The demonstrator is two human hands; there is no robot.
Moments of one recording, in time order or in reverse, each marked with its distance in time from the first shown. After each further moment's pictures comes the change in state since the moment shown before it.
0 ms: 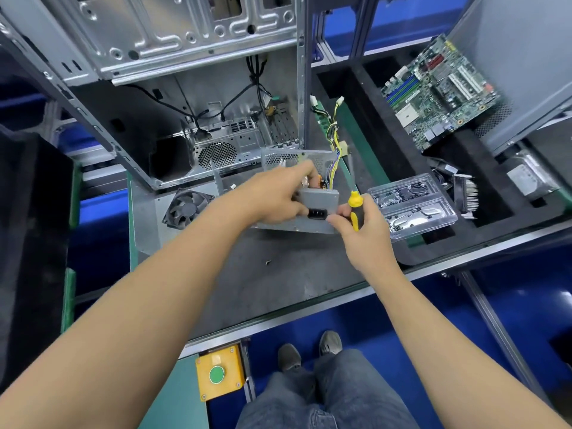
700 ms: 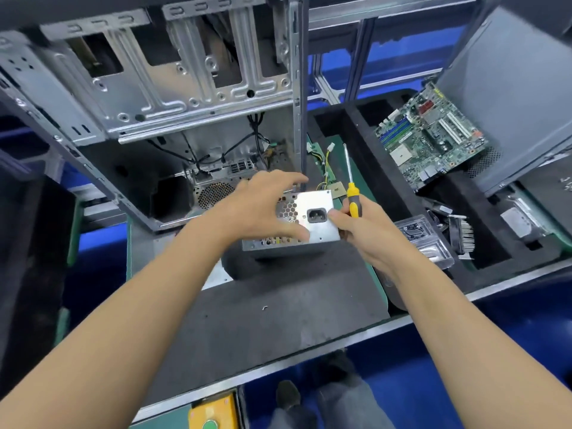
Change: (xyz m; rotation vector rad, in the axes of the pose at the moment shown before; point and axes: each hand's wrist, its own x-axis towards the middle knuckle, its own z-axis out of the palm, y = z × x) left_hand 0.012 -0.013 -0.050 0.120 0.093 0.016; right_hand 0.086 -0.050 -0.019 0.186 -0.239 0.279
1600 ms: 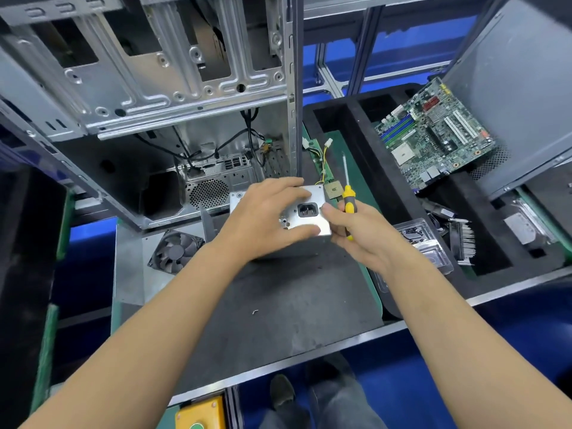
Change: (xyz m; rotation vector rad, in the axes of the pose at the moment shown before) left_hand 0.013 0.007 0.046 -0.038 0.474 0.176; right_hand 0.011 -0.010 -0.001 0.310 -0.139 0.171
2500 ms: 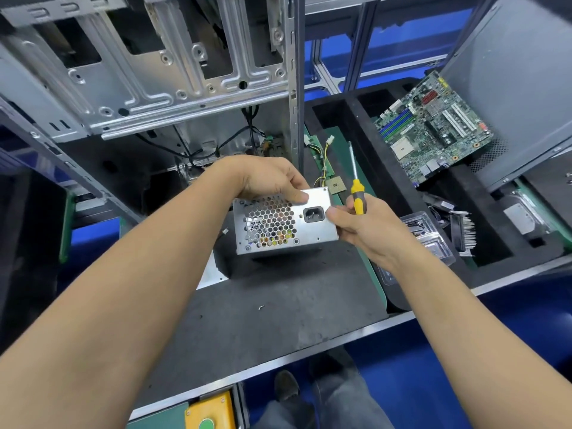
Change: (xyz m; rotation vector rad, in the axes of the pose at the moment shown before) left_hand 0.079 -0.034 -0.033 -0.538 -0.917 -0.410; right_hand -0.013 -0.001 0.000 -0.081 0.080 -0.068
